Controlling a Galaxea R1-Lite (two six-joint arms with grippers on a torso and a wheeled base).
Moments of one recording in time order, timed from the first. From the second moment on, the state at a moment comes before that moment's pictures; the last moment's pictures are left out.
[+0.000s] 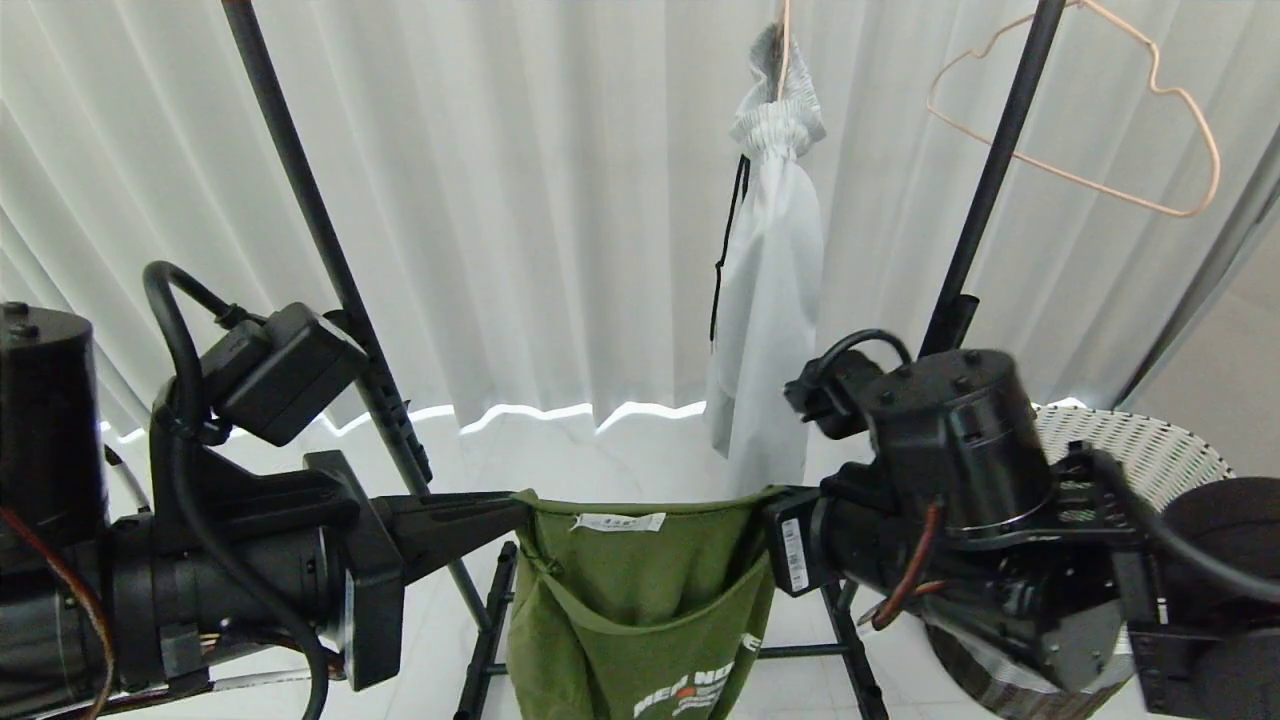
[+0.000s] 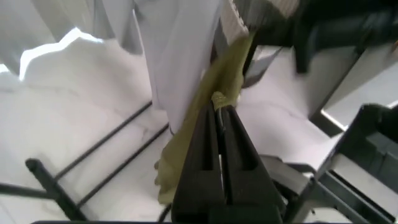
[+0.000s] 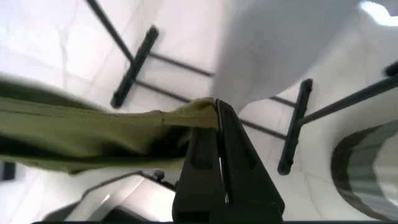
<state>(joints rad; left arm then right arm) -0.58 1.21 -0.69 -0.15 -0.28 0.03 1.01 1.68 -0.98 -0.18 -0.42 0.32</state>
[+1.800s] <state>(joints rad) -0.63 1.26 -0.87 -0.08 -0.20 0.22 1.00 1.47 -1.47 -0.03 -0.28 0.21</state>
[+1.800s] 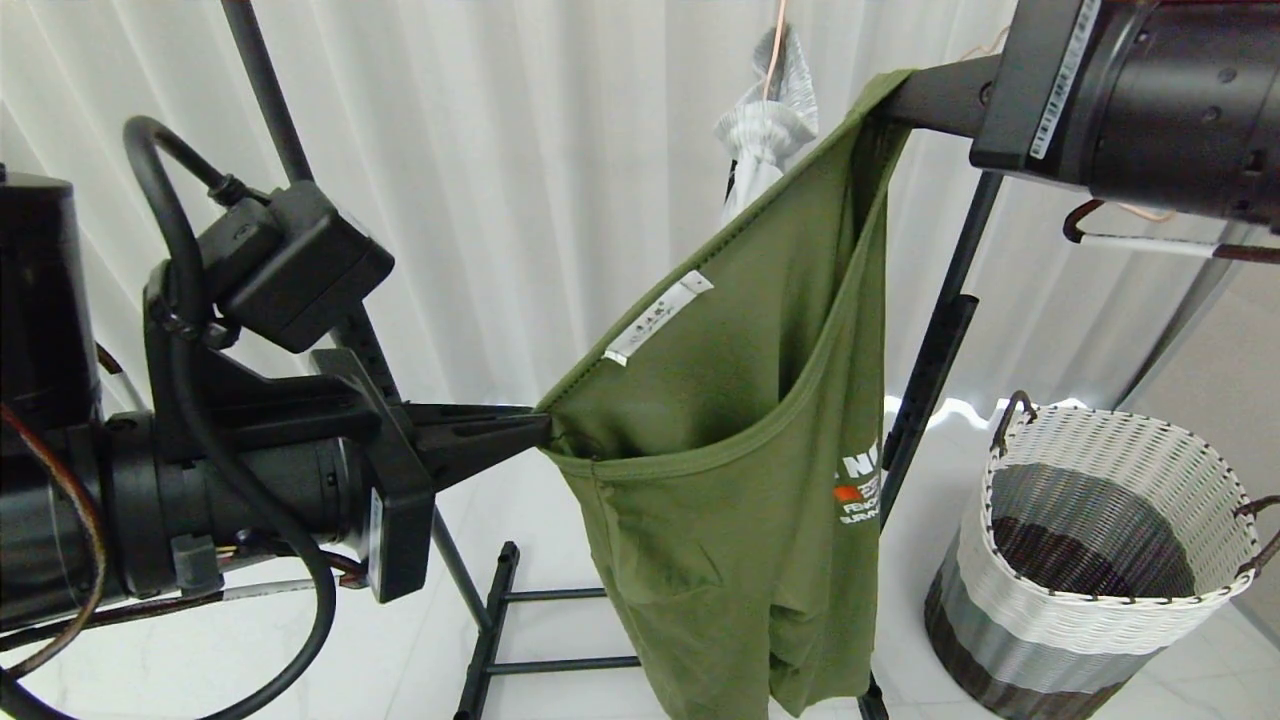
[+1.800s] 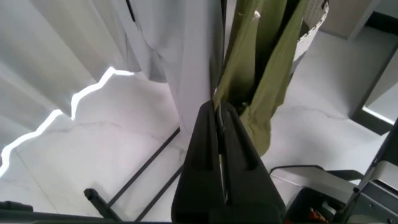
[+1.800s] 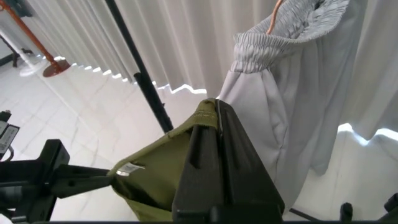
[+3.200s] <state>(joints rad) -0.99 1.41 -0.96 -0.08 0.04 -0.38 1.03 1.54 -1.53 -0.03 -0.28 0.16</state>
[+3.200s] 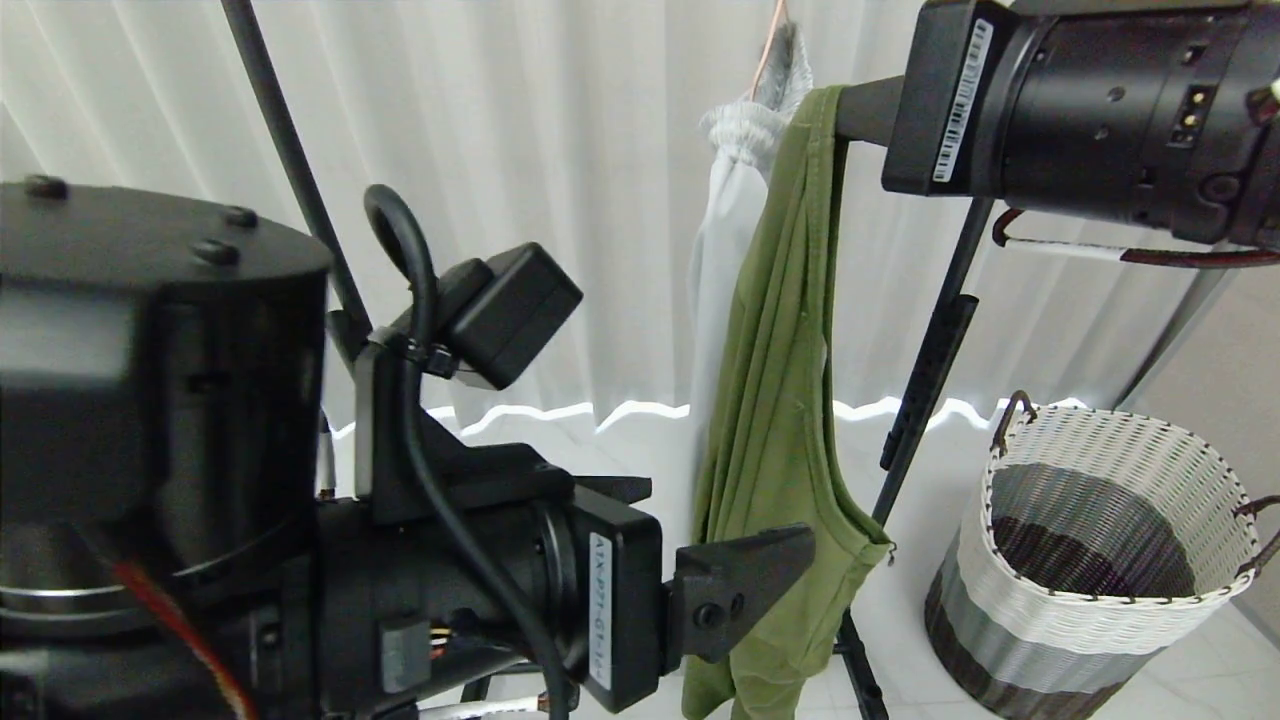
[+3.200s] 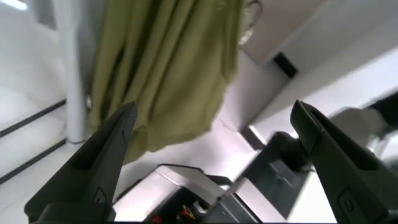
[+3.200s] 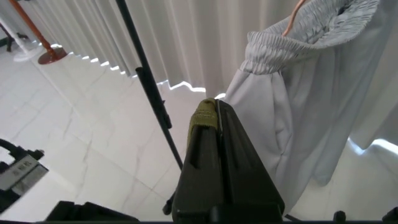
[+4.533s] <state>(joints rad) -0.88 1.55 -0.95 -0.08 0.29 -0.48 1.06 1.64 -1.58 -0.06 -0.29 0.16</state>
